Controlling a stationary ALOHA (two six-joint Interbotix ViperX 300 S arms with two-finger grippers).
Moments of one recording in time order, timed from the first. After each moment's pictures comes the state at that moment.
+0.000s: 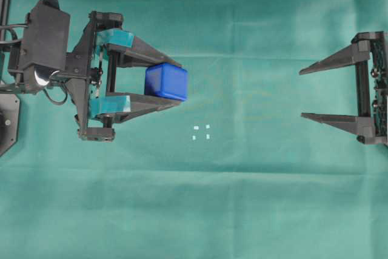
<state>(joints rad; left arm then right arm) -0.02 -0.44 0.64 0.00 -0.08 0.02 0.00 -0.83 1.09 -0.08 -0.11 0.00</state>
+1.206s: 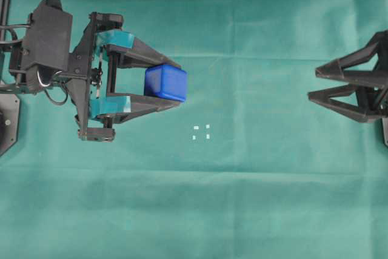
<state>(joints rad) -0.02 -0.44 0.64 0.00 -0.07 0.01 0.00 -0.88 0.98 -0.88 -0.08 -0.33</state>
